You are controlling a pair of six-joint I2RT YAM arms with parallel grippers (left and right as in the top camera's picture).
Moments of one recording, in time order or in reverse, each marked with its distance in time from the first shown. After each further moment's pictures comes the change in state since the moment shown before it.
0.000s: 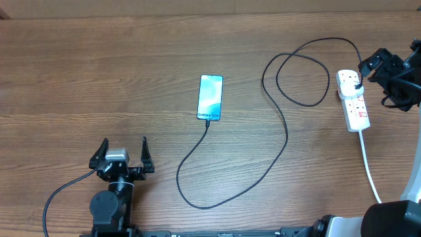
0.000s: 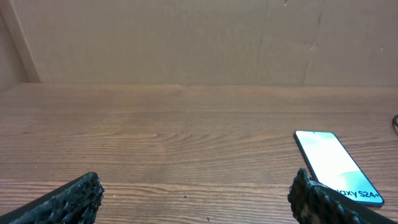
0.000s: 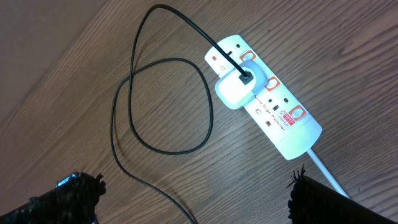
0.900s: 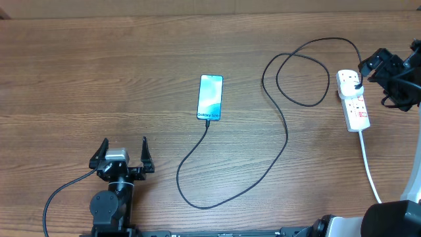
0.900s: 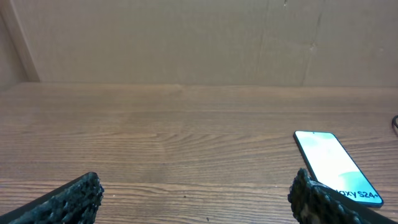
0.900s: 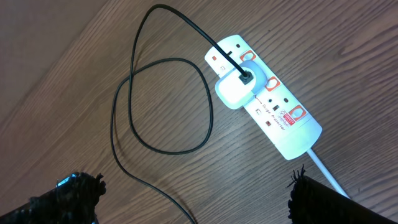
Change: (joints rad) left arm 0.000 0.000 0.000 0.000 0.000 -0.003; right arm 0.000 0.000 0.000 0.000 0.000 0.000
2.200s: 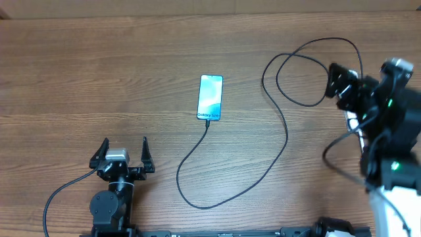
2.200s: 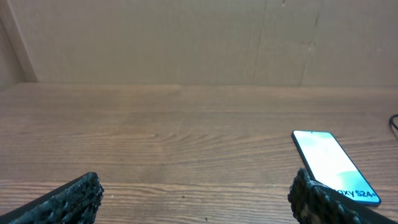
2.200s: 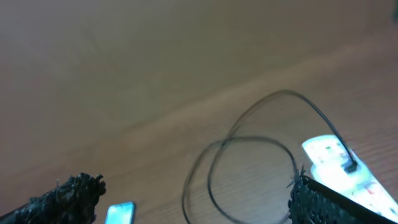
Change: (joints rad) left arm 0.000 0.000 0.000 0.001 0.006 0.000; right arm 0.223 -0.610 -0.737 0.845 -0.008 0.006
